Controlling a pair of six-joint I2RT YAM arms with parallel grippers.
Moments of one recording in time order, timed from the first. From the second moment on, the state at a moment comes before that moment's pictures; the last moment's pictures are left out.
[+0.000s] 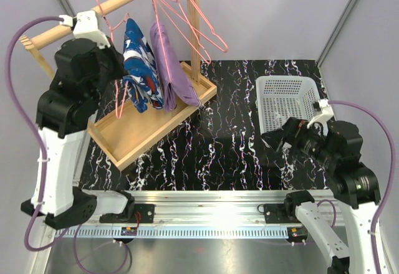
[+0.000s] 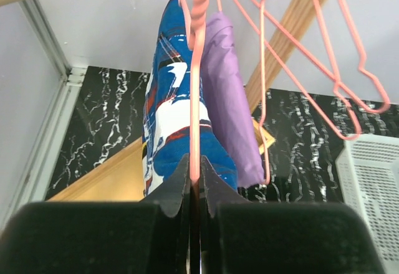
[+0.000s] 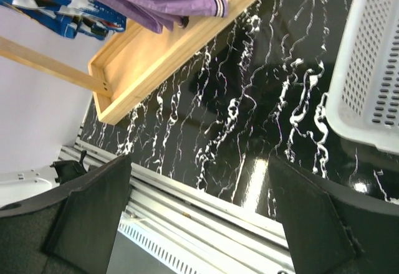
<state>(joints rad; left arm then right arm) -0.41 1.31 2.08 -0.98 -0.38 -0.27 0.18 0.59 1.13 -0.92 -0.37 0.48</state>
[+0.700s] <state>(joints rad) -0.41 0.84 1.68 -1.19 -0.15 -0.42 0.43 0.98 1.26 -0.49 -0.56 0.44</state>
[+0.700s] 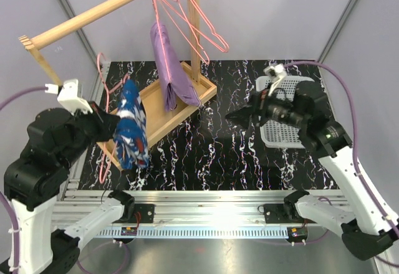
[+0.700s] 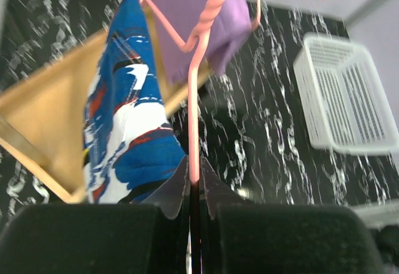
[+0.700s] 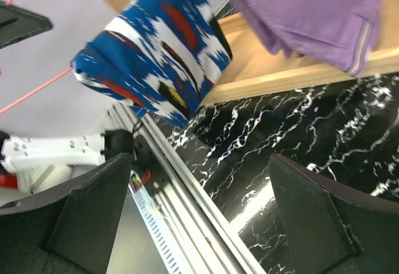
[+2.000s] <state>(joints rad) -0.33 0.96 2.13 -1.14 0.13 -0.80 1.49 1.57 1.12 0.37 0.84 0.00</state>
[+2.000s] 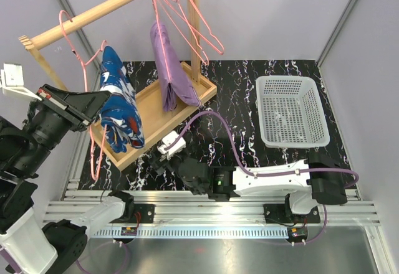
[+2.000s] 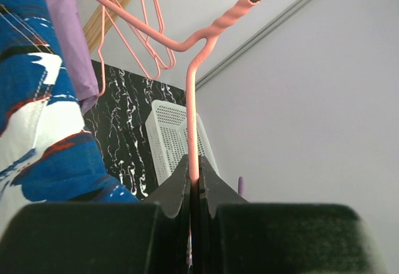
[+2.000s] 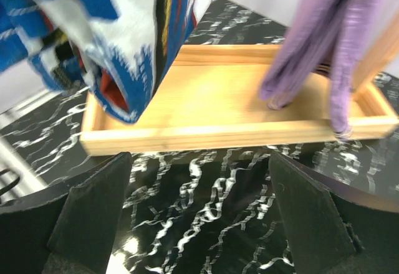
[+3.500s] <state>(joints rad) -0.29 0.91 2.03 -1.04 0.12 -1.07 1.41 1.81 1.24 0.78 0.61 -0.19</state>
